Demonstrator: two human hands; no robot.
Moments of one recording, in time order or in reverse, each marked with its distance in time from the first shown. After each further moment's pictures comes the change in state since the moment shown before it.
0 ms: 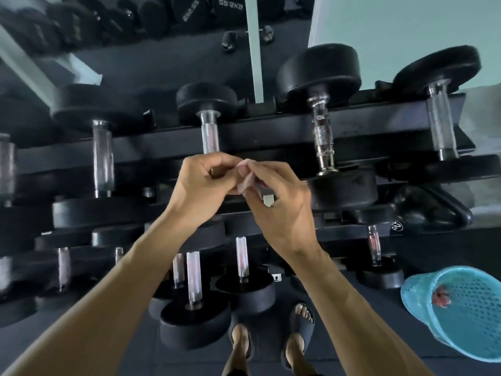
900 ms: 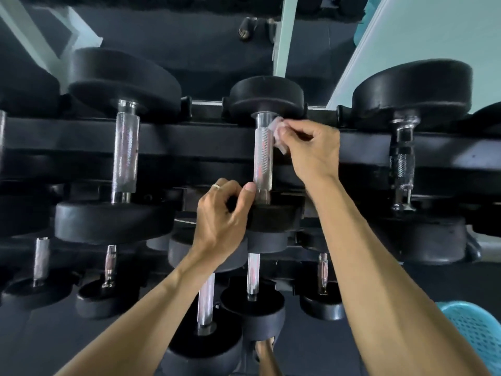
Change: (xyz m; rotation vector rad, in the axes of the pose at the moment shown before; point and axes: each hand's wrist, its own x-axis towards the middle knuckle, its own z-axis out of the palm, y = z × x) left_hand 0.027 -0.111 -0.053 0.232 0.297 0.101; right_hand 0.116 0.039 0.099 0.057 -0.072 0.450
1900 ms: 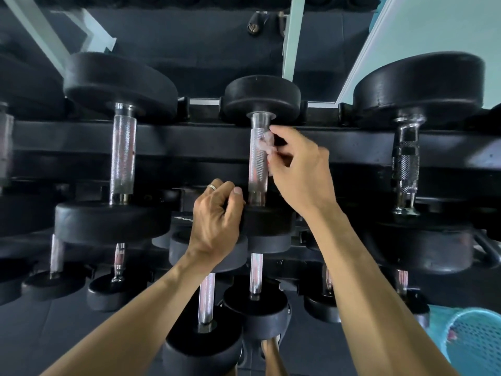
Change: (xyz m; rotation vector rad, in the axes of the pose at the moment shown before) left_hand 0.002 -0.007 0.008 0.063 0.051 0.076; right_hand -0.025 0.002 -0.007 -0.268 -0.178 -0.214
